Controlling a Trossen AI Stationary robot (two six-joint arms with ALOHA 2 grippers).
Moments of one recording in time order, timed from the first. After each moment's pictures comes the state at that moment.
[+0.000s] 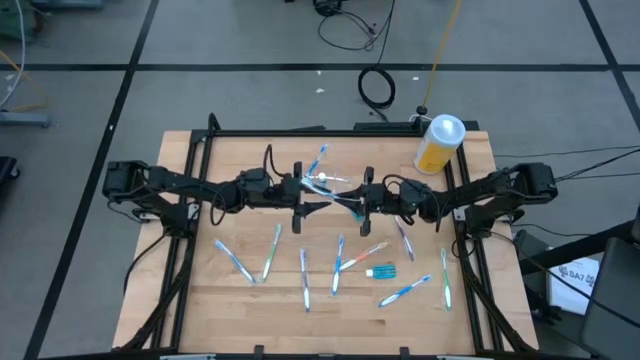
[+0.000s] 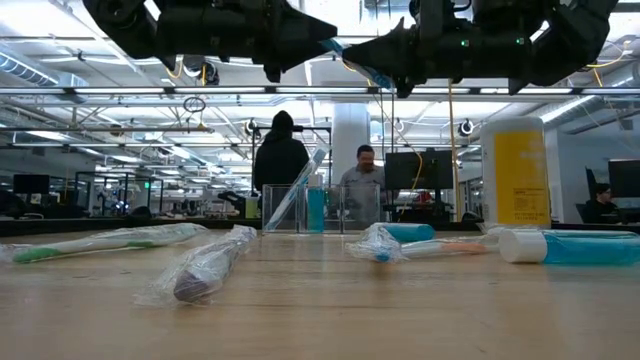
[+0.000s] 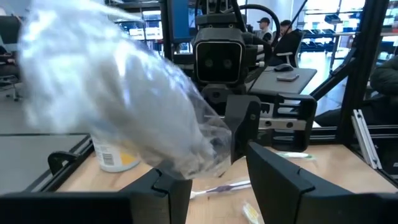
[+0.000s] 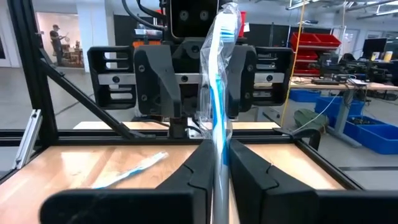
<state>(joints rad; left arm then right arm) 0.07 1.49 0.74 0.76 0.09 0.06 -0.03 1.46 0.55 1.02 0.05 -0.03</state>
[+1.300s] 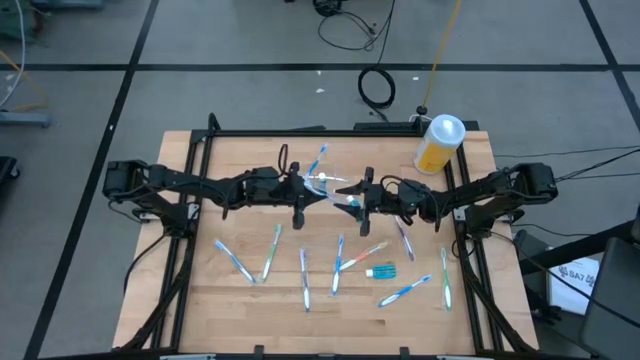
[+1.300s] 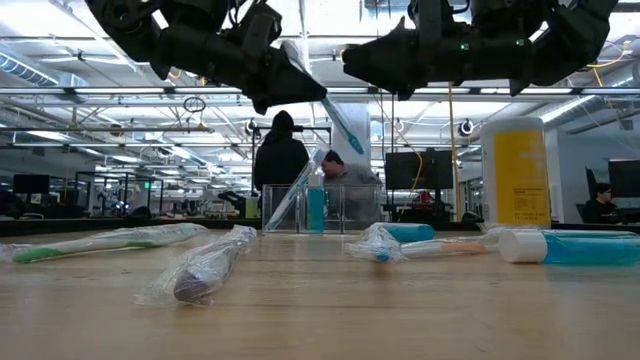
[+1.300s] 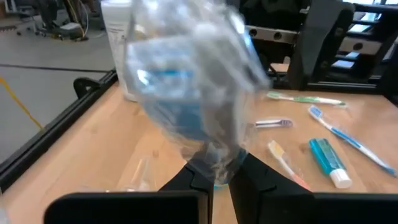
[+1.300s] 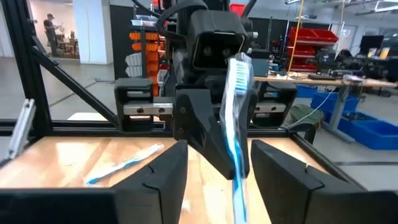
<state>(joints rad) 0.11 1.48 0.74 0.52 0.03 0.02 -0.03 1.46 0.55 0.98 0.06 -0.05</state>
